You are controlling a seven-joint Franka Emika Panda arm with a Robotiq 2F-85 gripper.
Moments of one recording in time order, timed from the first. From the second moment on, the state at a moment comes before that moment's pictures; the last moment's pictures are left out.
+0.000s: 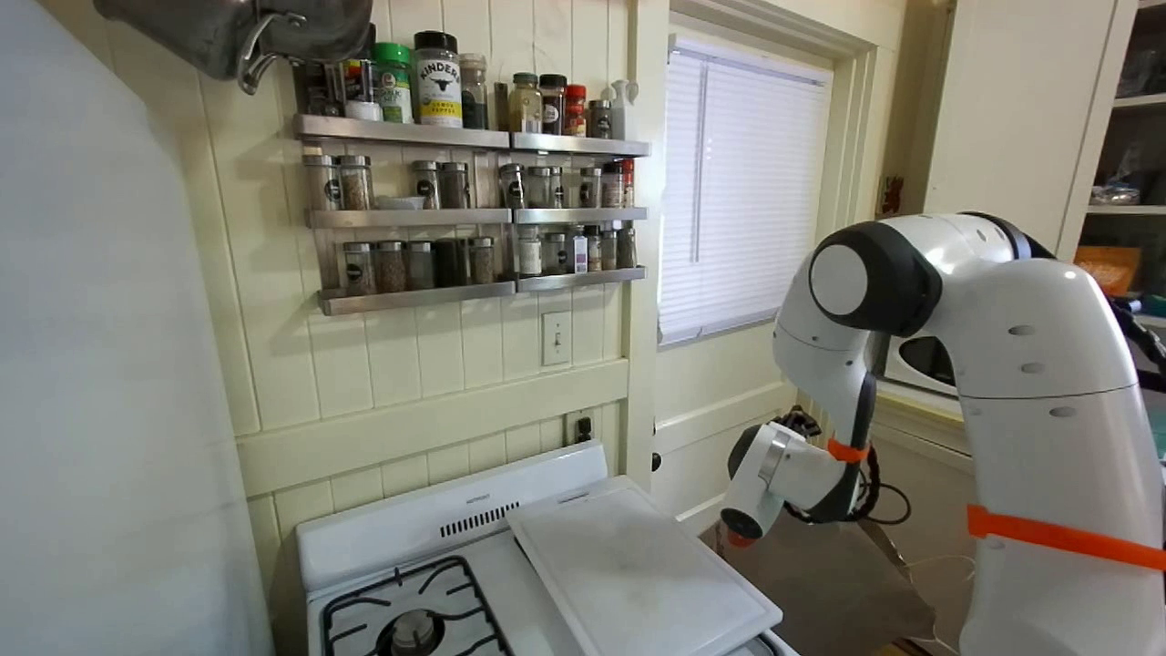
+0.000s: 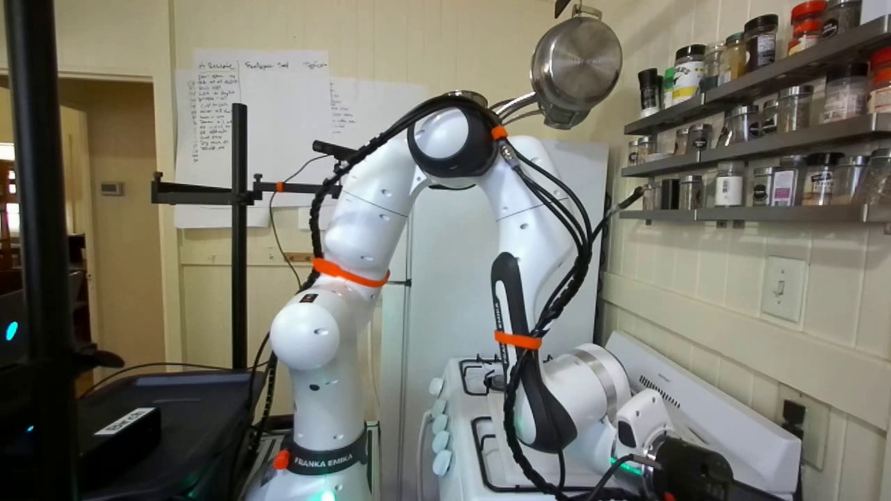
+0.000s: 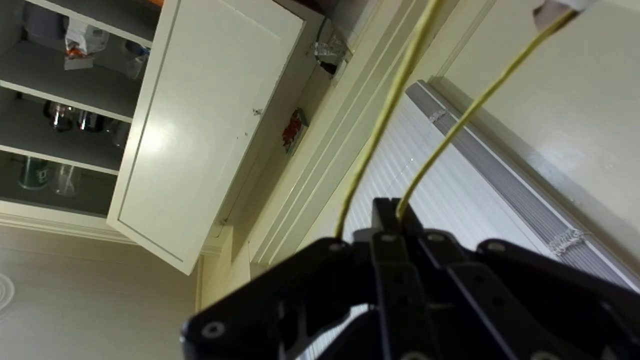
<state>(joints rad) -0.21 0.35 -0.18 -2.43 -2.22 1.62 2.42</state>
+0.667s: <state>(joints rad) -0.22 0.44 -0.15 -2.37 -2.16 1.56 2.42</state>
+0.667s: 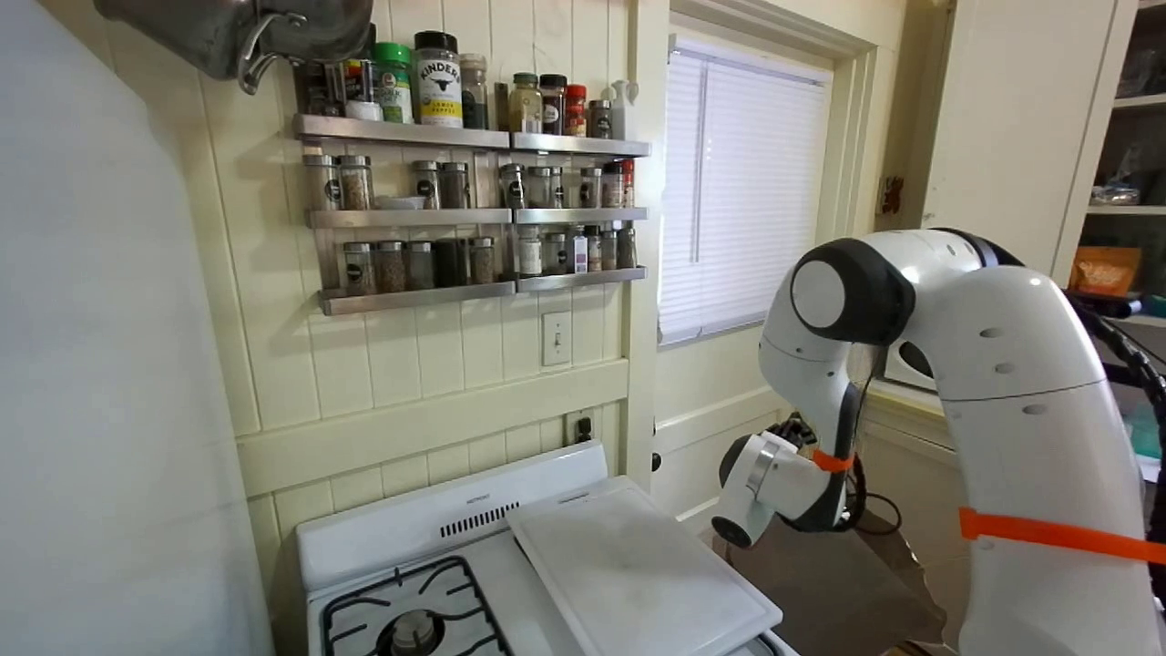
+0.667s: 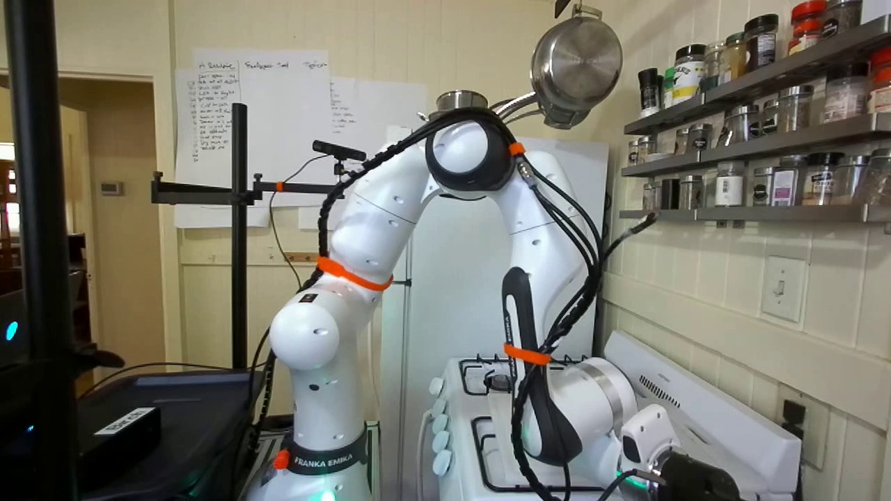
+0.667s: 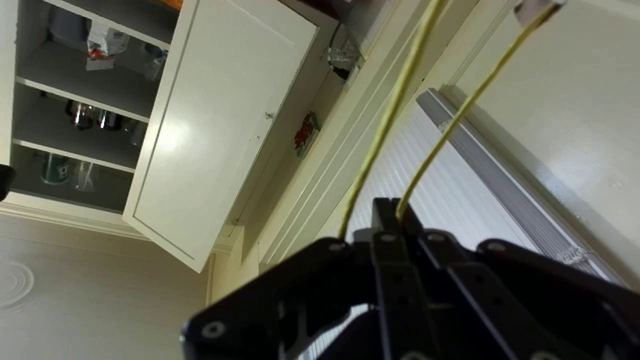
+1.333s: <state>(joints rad) -0.24 0.70 -0.11 -2.13 -2.02 1.46 2.42</state>
